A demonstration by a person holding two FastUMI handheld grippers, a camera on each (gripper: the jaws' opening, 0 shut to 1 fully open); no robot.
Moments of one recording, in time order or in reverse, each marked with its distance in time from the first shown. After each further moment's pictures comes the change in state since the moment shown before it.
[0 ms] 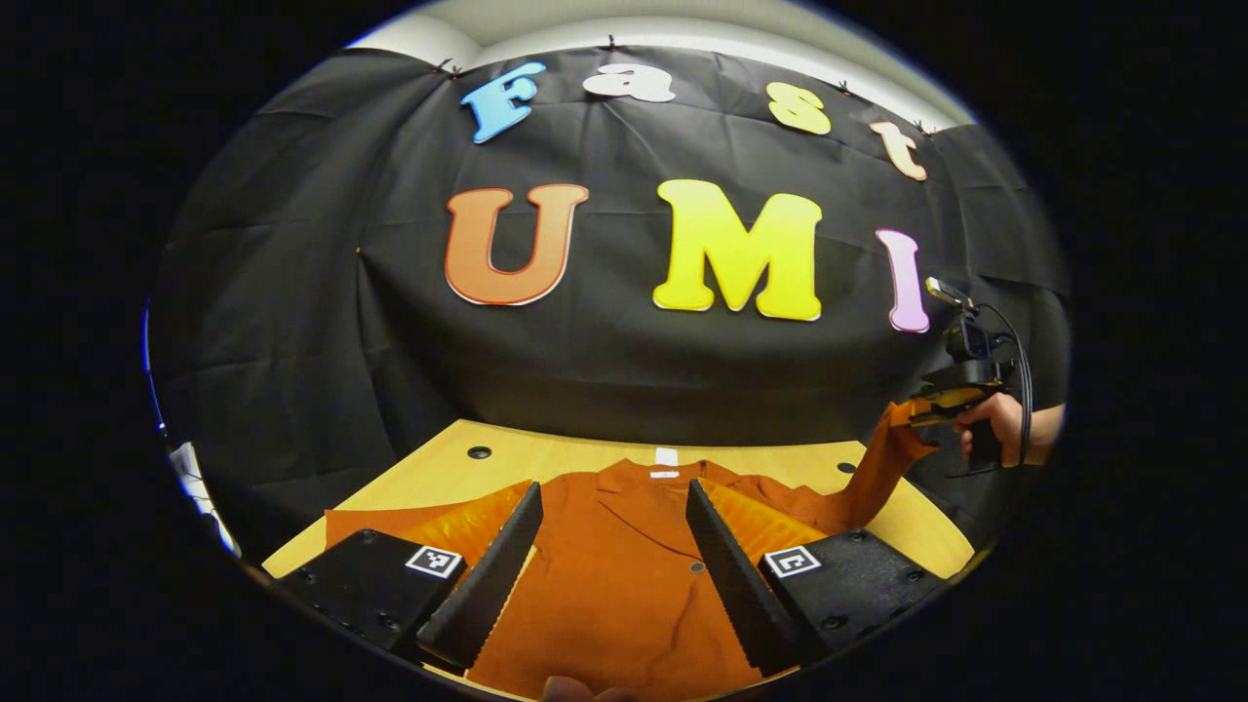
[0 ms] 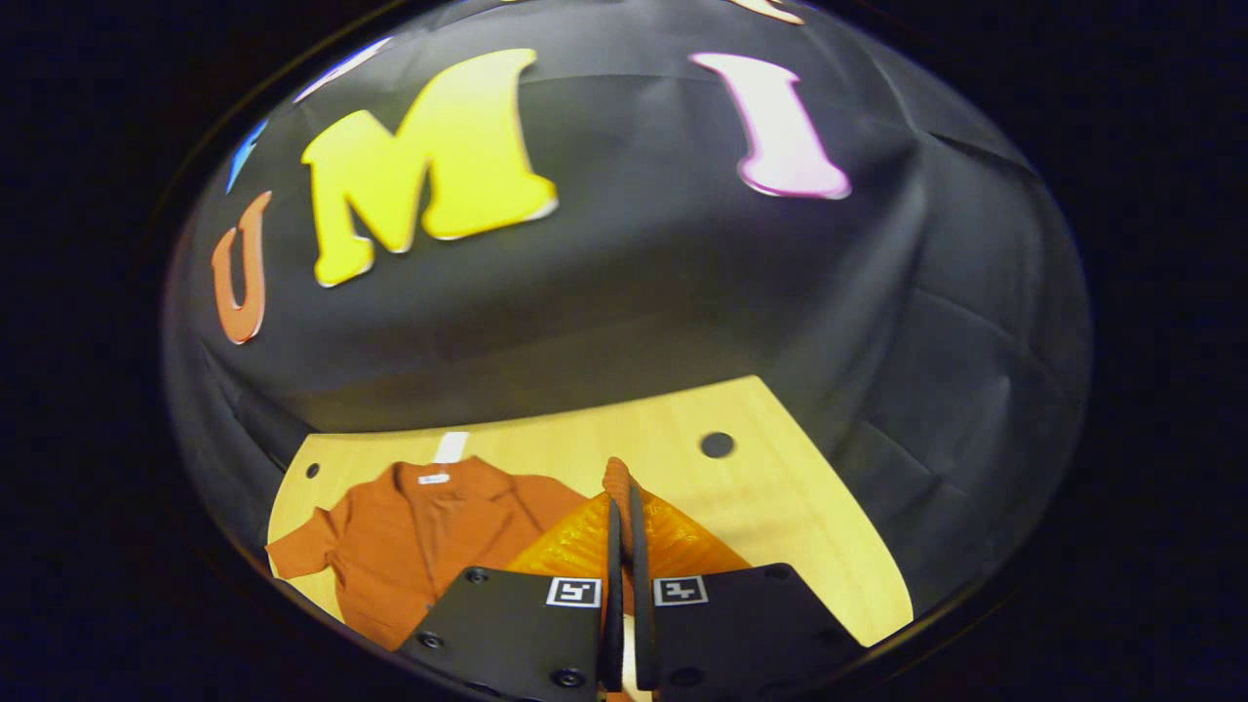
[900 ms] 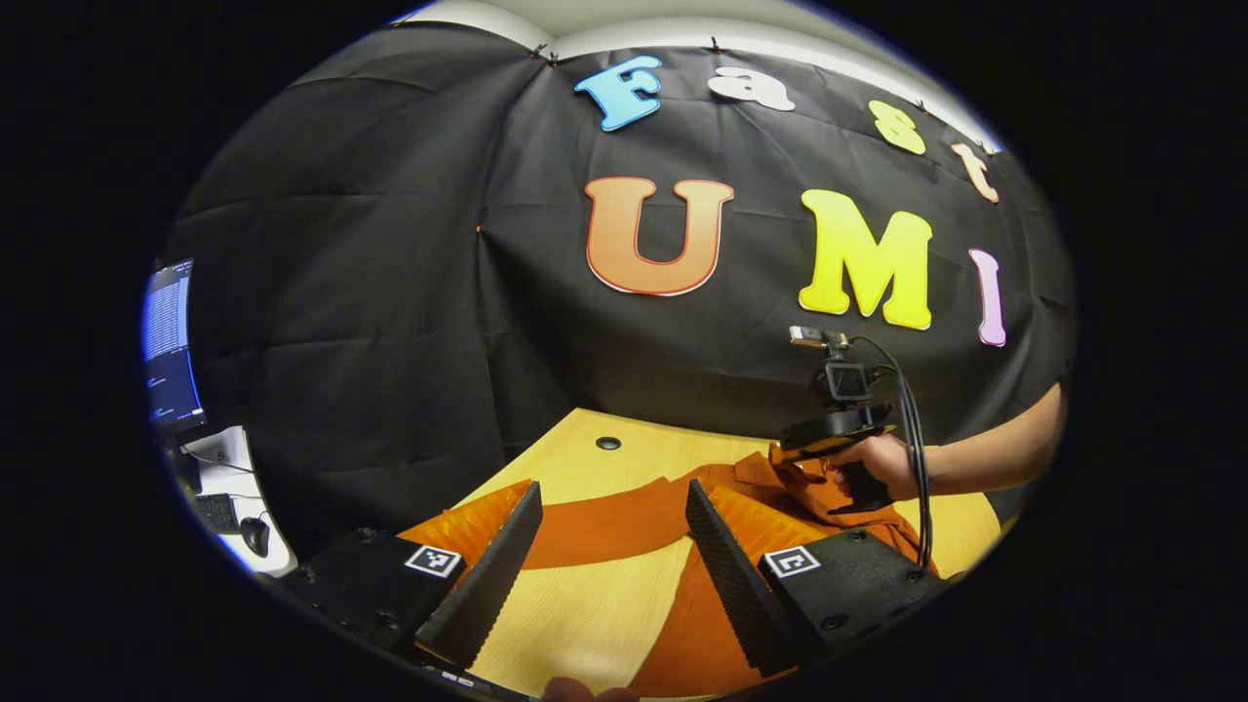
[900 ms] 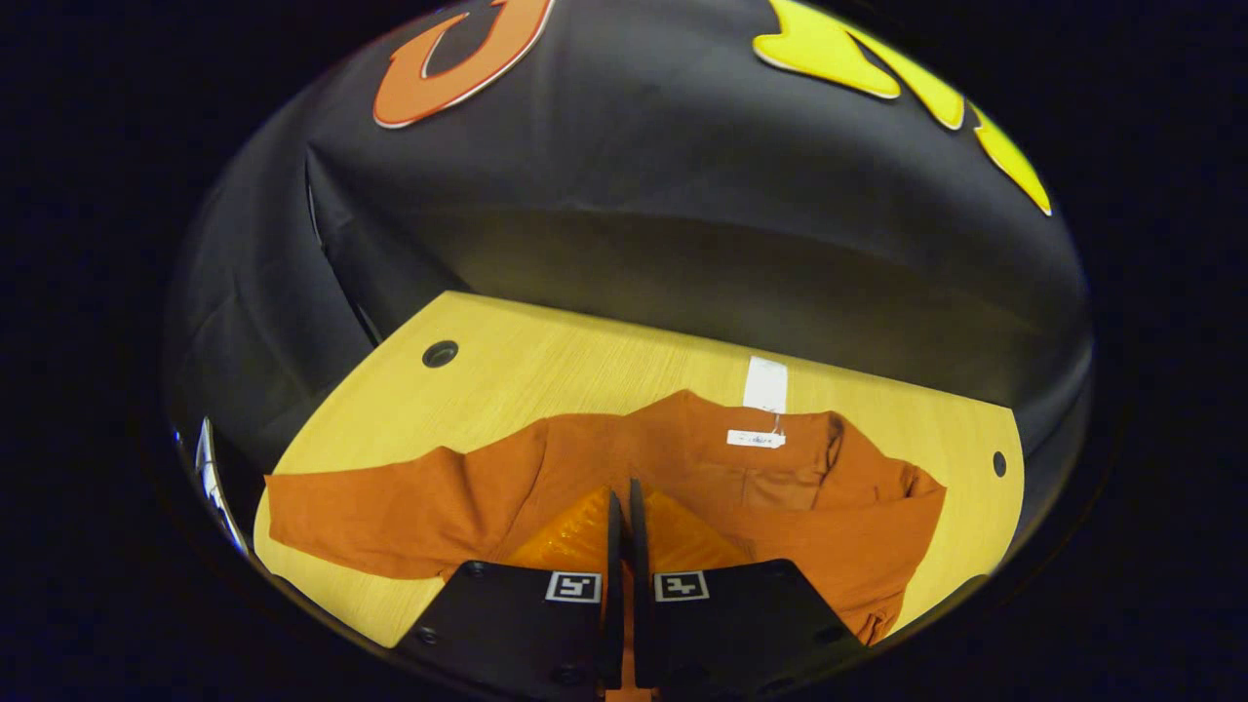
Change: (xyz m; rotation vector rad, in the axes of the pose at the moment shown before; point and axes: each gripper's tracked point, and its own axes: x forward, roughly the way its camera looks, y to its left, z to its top) left arm -0.028 0.172 -0.017 -0.040 0.034 0.203; right arm 0.114 0.351 -0.171 -0.355 0.247 0.257
